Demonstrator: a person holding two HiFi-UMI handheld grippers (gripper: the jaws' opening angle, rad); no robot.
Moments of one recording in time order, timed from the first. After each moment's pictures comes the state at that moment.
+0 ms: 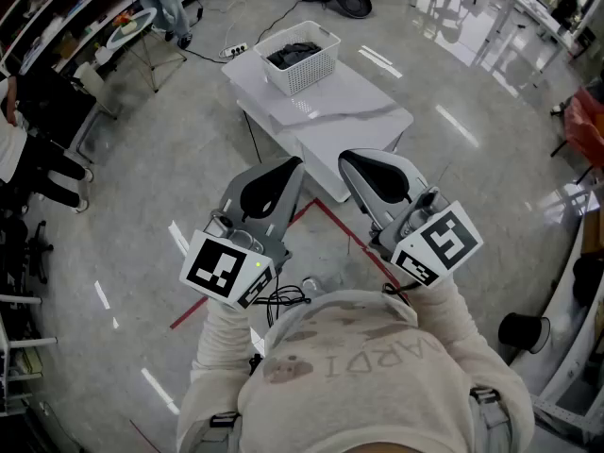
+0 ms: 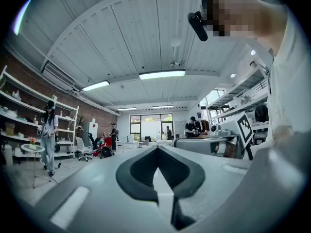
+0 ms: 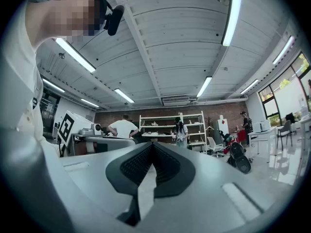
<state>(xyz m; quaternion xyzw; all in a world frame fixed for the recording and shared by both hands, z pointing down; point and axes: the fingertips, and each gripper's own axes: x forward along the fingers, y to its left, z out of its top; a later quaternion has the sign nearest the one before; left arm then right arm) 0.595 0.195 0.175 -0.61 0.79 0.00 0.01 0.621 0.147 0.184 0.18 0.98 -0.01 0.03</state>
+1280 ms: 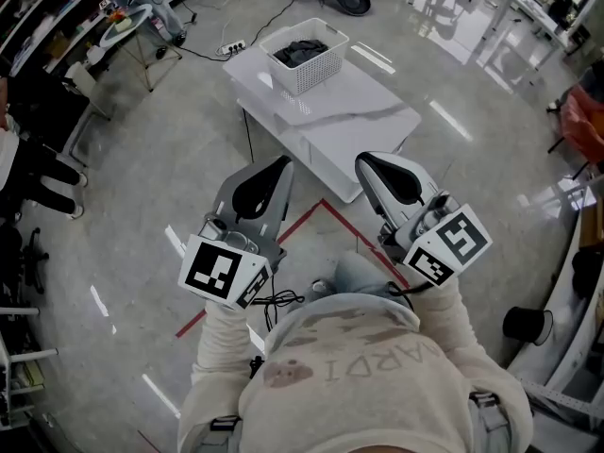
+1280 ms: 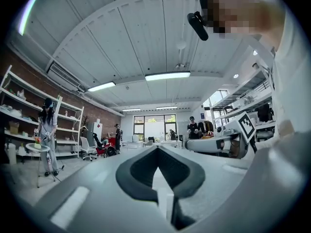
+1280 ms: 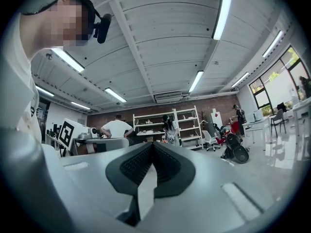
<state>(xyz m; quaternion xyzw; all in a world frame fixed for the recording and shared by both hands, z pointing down) 0.519 0.250 0.191 -0.59 0.80 0.01 0.02 0.569 0.170 0.207 0.14 0.99 -0.06 0.01</state>
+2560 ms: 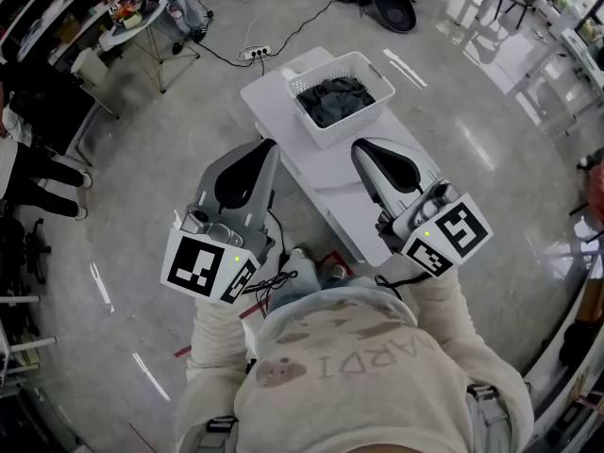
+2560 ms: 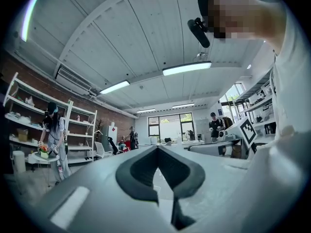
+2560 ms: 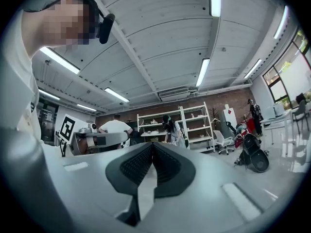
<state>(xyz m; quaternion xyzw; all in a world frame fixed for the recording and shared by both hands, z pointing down) 0.200 0.123 0.176 -0.53 0.85 0.00 0.03 0.240 0.029 0.208 0.22 0.97 -0.07 0.01</state>
